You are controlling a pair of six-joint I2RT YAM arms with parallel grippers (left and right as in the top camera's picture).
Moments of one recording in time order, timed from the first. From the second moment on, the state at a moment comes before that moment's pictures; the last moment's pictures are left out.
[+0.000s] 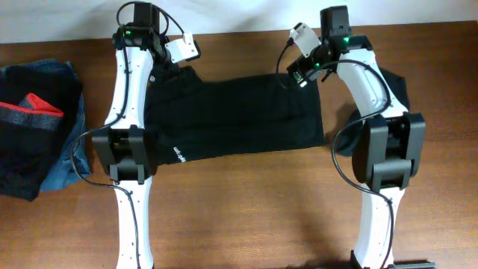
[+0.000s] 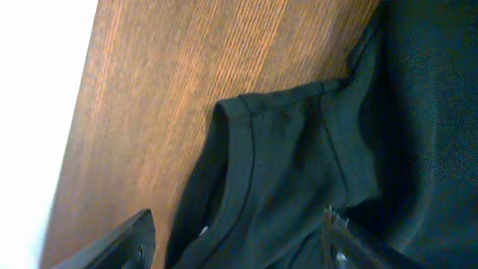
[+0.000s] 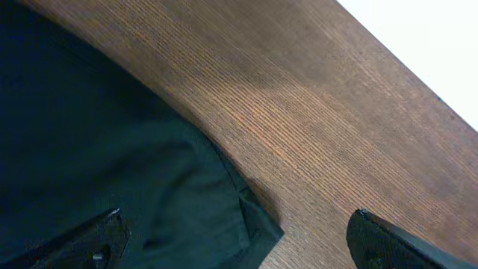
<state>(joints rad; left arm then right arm) -0.08 2.65 2.68 -1.18 0.17 1.14 0.07 2.30 2.02 -0.74 -0.19 -0.63</state>
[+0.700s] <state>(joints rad) -0.08 2.76 2.68 -1.13 0.12 1.21 0.07 2.39 2.02 -0.72 -0.21 -0.61</state>
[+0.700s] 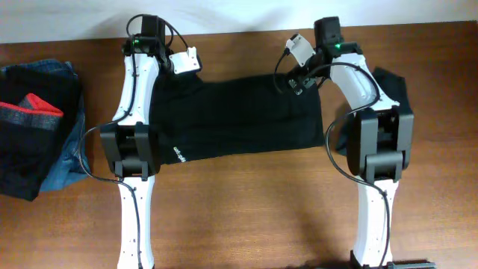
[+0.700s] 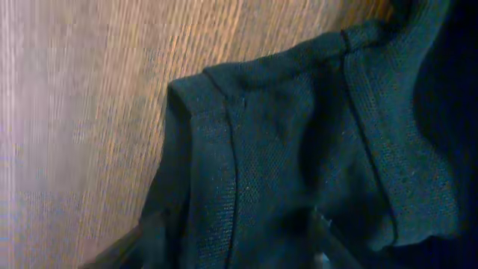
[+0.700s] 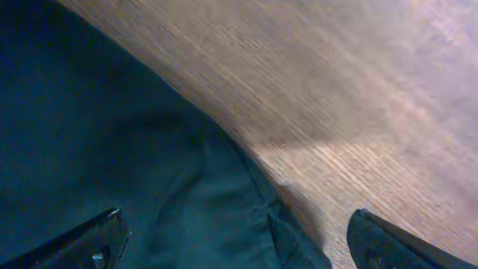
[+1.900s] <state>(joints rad) -0.07 2.79 2.68 -1.13 0.17 1.21 0.00 2.43 2.02 -0.72 -0.24 -0.60</state>
